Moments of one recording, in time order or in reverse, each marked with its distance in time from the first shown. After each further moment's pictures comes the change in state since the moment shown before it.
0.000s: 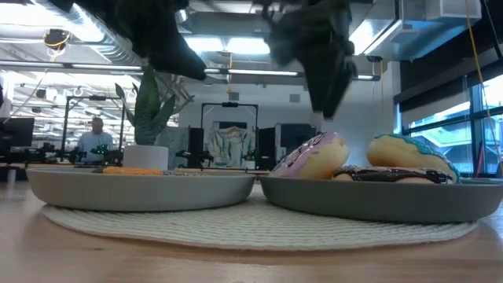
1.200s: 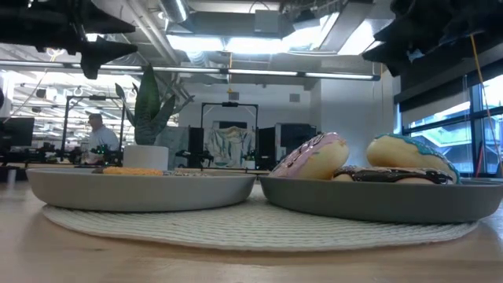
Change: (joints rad) left arm 0.271 -1.145 -0.509 0.037 0.082 -0.205; right arm -0.250 -1.278 -1.121 0.977 -0.137 -0.526
